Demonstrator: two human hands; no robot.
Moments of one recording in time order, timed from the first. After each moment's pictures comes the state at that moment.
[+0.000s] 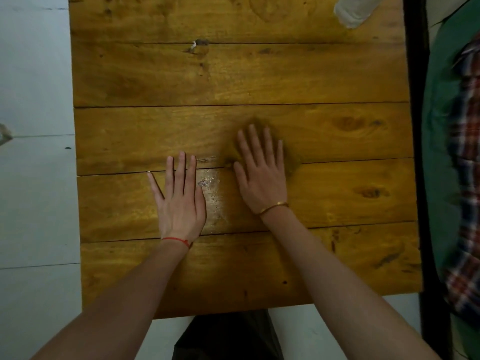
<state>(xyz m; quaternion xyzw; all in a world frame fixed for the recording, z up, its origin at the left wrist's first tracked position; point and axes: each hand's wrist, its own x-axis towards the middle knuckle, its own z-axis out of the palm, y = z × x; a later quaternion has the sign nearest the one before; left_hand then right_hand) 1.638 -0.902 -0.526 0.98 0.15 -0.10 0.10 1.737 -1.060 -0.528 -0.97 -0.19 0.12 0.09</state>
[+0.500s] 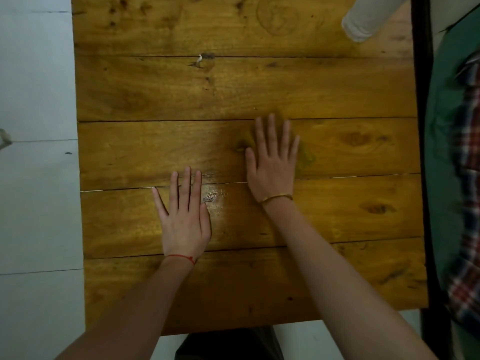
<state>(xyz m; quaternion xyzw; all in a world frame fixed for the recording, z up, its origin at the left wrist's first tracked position) 1.640 -0.901 -0.521 0.98 0.14 -0.12 0.08 1.784 -1.044 -0.529 -0.99 -0.10 0.11 0.08</state>
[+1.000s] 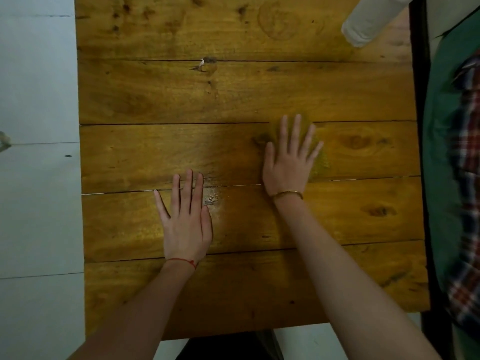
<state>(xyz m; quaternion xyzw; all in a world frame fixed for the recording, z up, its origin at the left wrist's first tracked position) 1.639 -0.900 -0.522 0.98 0.14 -0.11 0.09 1.798 -1.058 -0.533 -0.99 0.00 0.10 0.07</state>
